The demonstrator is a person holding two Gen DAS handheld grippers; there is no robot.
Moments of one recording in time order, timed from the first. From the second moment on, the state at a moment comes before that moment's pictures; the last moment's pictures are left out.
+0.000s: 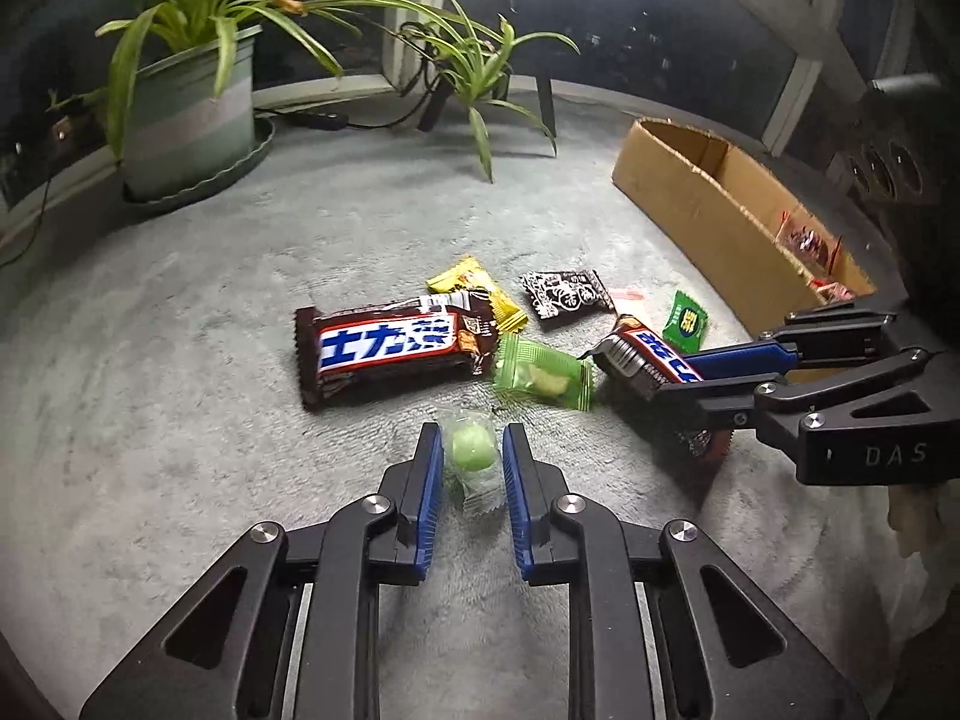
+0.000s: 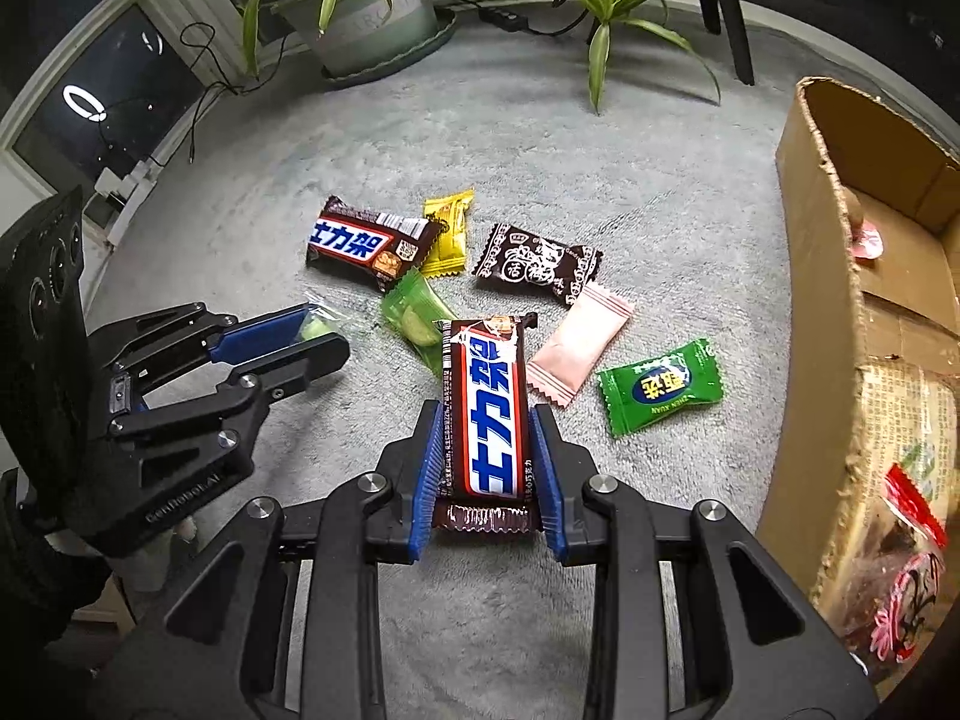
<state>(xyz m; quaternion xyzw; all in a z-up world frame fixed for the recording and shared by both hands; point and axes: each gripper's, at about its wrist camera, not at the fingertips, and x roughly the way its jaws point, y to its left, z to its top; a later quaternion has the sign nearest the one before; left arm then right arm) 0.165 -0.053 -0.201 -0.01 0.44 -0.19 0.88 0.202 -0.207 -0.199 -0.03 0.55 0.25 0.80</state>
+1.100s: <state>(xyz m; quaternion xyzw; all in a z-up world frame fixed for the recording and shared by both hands) 0.159 -0.181 -0.113 -0.04 0.36 -0.31 0.88 0.172 -0.402 -0.102 0.05 0.47 0.13 0.87</state>
